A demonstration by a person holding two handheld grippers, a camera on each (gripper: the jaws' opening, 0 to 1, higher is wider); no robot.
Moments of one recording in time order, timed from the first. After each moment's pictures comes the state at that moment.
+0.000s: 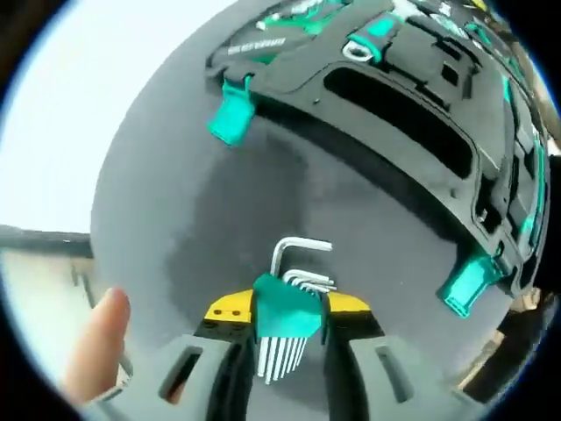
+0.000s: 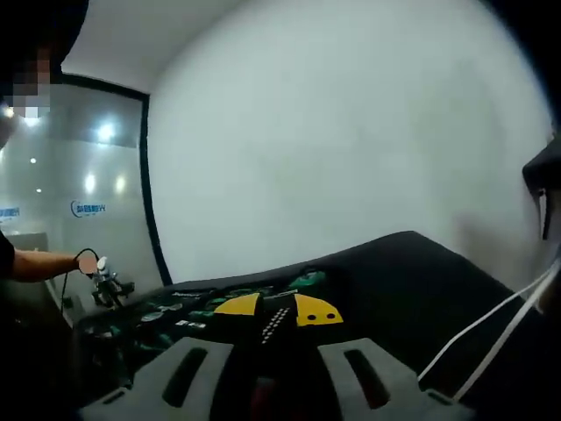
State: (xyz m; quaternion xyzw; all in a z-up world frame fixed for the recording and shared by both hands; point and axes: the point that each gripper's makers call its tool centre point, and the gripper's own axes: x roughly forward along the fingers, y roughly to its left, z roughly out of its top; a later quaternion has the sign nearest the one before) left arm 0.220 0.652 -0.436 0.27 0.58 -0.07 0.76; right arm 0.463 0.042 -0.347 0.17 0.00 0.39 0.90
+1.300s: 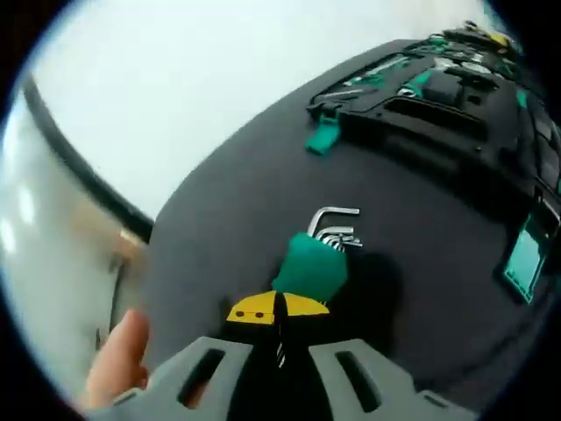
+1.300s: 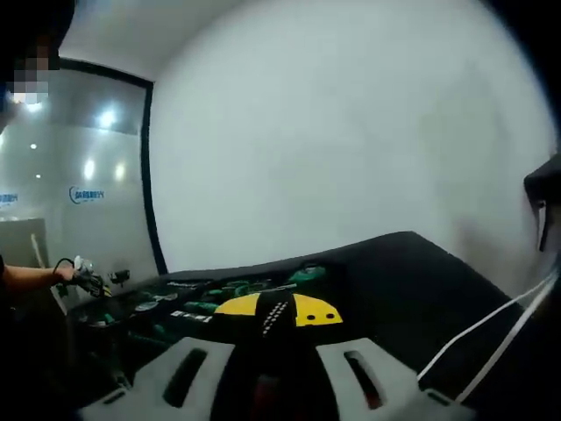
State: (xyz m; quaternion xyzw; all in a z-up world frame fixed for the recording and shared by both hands) left arm 0.216 0.694 -0.420 0.29 0.35 0.05 0.89; right arm 0.463 0.045 -0.349 0.14 0.00 0.39 0.91
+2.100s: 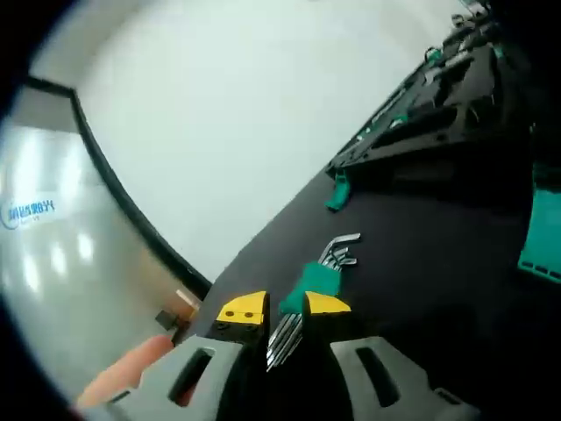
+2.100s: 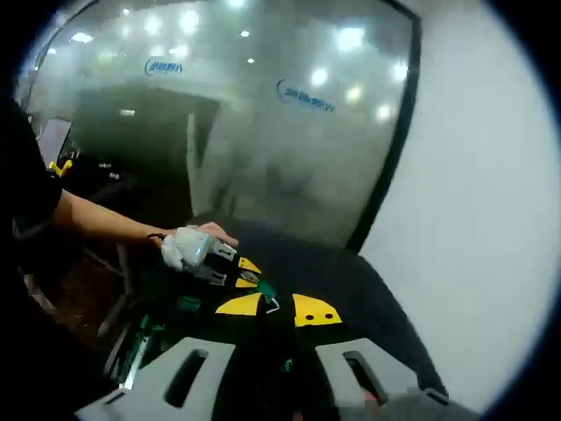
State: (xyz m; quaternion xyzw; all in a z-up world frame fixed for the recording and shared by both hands) left arm 0.214 0.674 -0.410 0.36 0.12 0.16 0.91; right arm 0.262 0.544 -0.274 -0.24 0.01 0.80 0.55
